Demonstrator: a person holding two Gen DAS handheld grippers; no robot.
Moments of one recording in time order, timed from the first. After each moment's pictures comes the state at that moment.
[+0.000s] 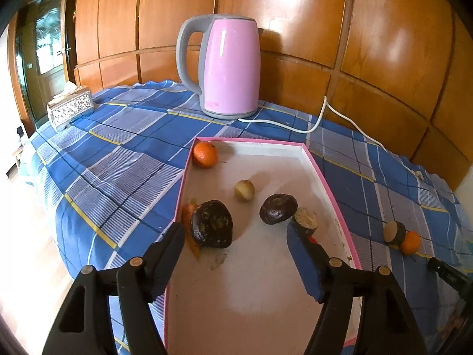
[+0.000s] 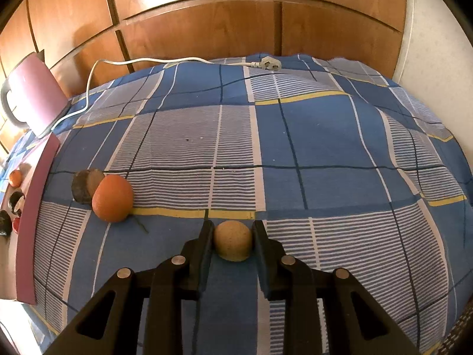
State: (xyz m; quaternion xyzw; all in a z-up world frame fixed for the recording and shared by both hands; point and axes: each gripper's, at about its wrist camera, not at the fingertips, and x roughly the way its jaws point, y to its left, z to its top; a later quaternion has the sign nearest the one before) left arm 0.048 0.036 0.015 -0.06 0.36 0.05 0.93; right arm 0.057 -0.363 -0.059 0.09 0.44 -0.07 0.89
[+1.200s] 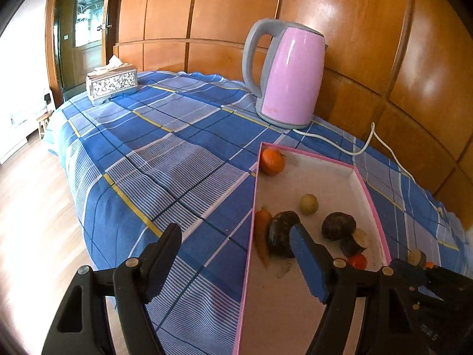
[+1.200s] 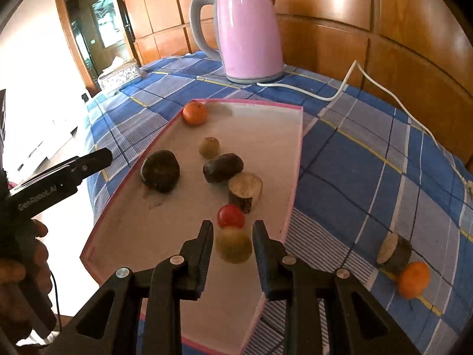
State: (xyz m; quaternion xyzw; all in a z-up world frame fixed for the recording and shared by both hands) left arm 0.037 0.105 0.008 -0.13 0.35 0.12 0.92; right arm 0.079 -0.107 -0.012 -0.06 0.43 0.27 0.86
